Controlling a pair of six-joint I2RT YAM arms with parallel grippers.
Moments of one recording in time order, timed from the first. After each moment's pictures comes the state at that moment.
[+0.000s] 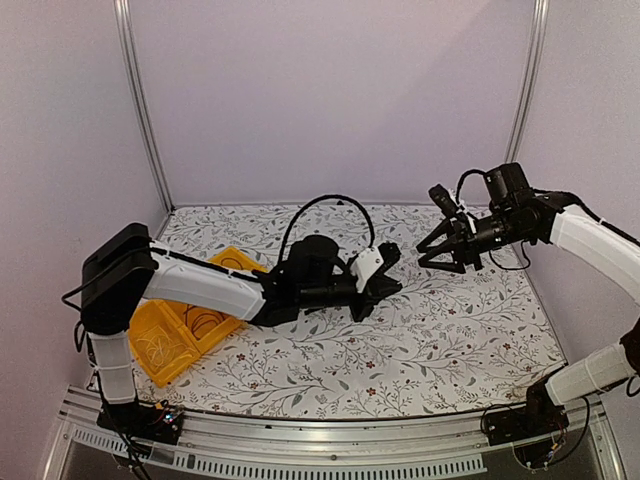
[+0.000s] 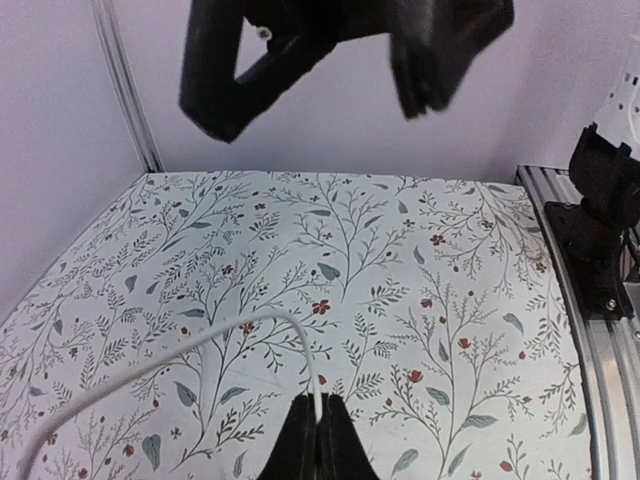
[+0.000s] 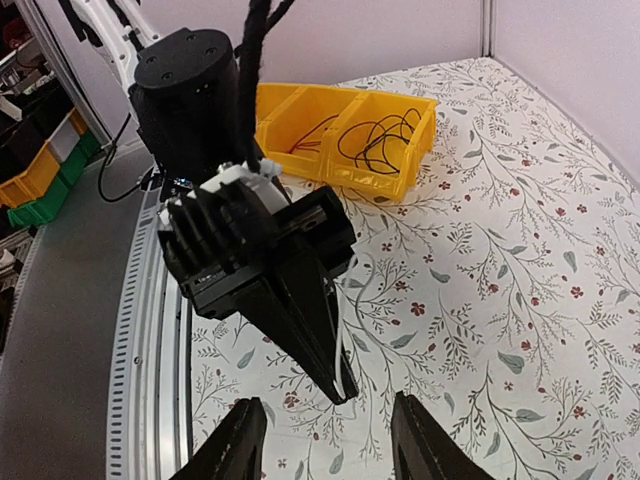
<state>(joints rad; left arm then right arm) -1.07 1.98 1.20 0.57 0.21 0.16 0.37 1.36 1.21 -0.74 -0.96 -0.57</state>
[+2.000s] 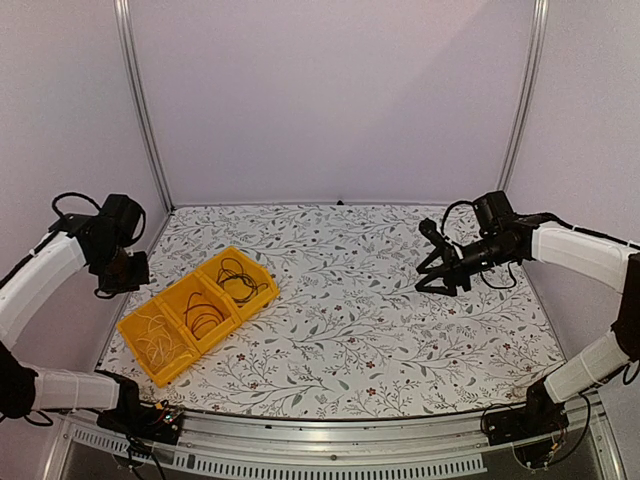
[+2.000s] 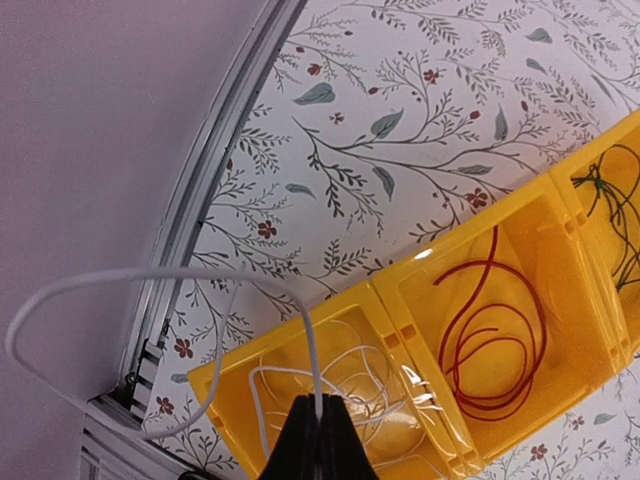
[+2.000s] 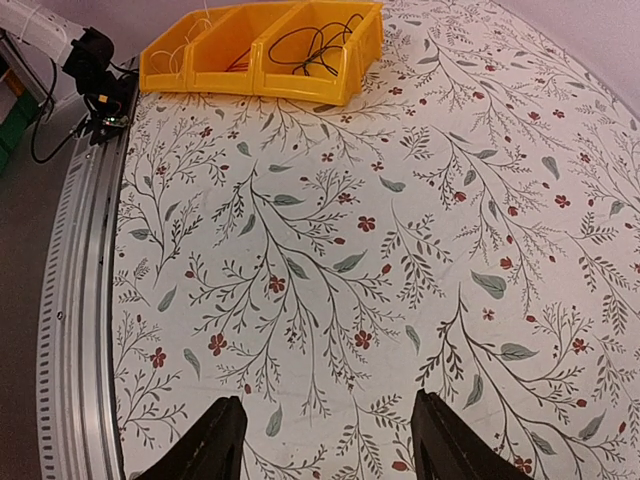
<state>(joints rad) -0.15 1.11 1.00 -1.06 -0.35 -0.45 0.34 1.42 0.99 -0.54 -0.82 -0.64</state>
